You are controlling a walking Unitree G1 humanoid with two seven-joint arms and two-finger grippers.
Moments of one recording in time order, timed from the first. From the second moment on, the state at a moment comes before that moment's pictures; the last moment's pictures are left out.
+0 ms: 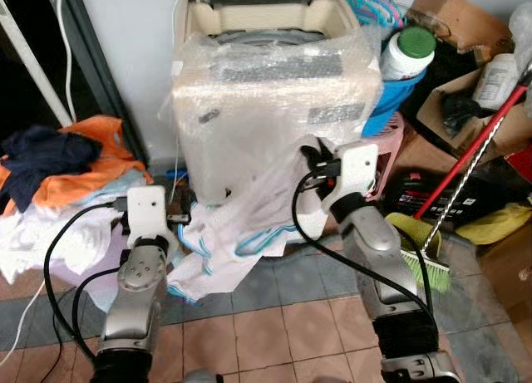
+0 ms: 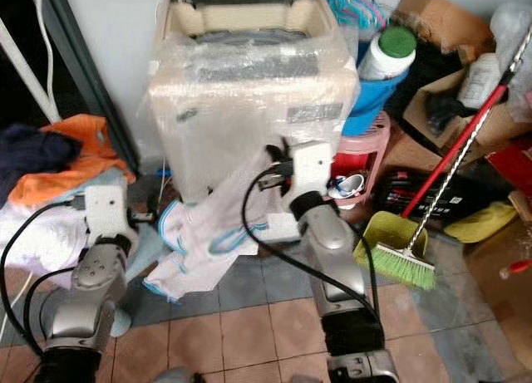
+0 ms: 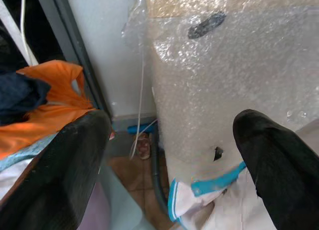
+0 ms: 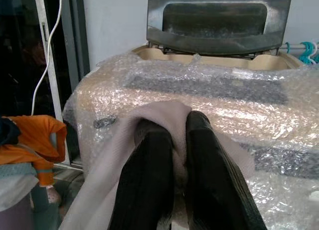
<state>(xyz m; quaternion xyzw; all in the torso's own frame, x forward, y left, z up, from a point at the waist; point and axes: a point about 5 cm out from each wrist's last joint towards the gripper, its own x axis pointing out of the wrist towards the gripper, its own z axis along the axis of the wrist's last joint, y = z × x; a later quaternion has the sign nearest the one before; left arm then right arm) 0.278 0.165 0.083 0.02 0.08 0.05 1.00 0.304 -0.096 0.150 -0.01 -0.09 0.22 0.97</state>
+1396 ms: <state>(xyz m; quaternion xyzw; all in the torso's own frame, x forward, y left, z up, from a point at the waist) 0.280 0.155 0.078 0.03 0.10 0.05 0.99 0.365 -0.243 0.434 -0.07 -0.42 -0.14 0.89</state>
